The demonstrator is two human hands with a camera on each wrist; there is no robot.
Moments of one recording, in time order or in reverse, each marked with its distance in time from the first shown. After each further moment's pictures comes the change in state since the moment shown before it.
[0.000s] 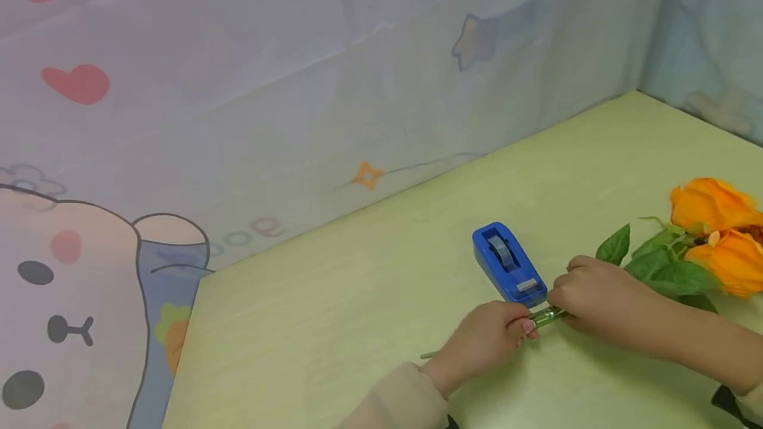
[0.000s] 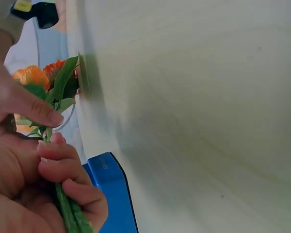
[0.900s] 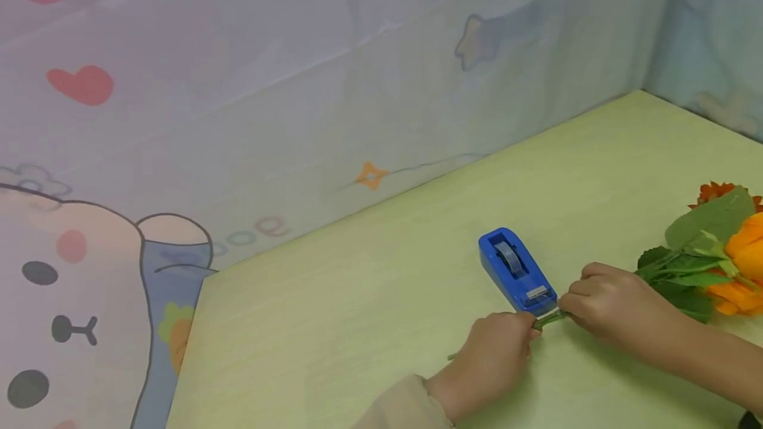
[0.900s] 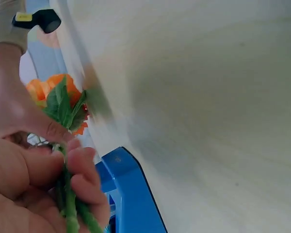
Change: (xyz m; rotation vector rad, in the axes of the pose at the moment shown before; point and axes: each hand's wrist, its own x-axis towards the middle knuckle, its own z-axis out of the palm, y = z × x) left_hand -0.004 0.016 0.007 0.419 0.058 0.007; right_hand -0.010 0.000 0.021 -0.013 0.542 -0.117
